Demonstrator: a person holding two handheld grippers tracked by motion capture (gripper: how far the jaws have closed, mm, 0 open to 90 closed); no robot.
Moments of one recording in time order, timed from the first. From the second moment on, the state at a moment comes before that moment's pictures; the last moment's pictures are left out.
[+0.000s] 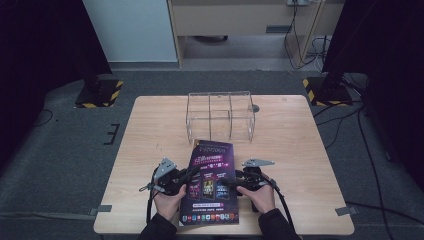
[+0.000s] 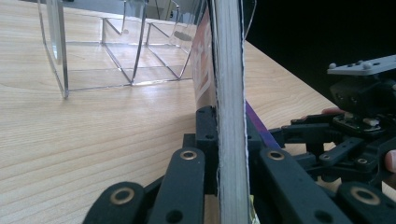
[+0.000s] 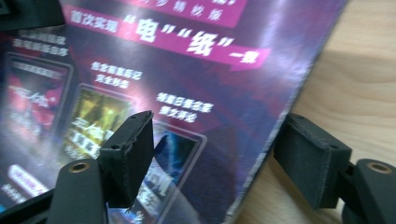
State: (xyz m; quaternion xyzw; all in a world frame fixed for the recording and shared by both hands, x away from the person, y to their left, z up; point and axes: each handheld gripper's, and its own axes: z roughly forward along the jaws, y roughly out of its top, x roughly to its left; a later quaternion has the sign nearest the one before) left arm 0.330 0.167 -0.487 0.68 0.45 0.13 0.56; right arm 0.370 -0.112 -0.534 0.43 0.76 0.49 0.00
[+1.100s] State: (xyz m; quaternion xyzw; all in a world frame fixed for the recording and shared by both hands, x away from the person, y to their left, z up) left arm 0.333 0.169 -0.494 0.68 0.46 0.14 0.55; right arm 0.370 -0.123 -0.526 0.49 0.69 0.52 -0.10
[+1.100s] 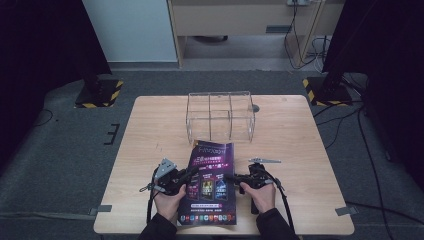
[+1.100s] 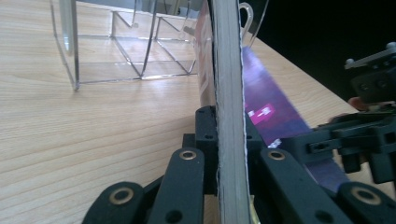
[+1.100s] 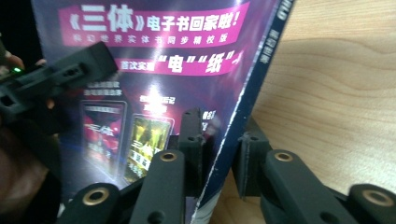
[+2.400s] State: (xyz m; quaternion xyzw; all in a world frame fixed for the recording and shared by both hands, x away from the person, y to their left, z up) left arm 0.341 0.197 -0.505 0.67 0.52 0.17 0.50; right arm 0.359 -0.129 -0.468 0.45 0.64 0.61 -0.13
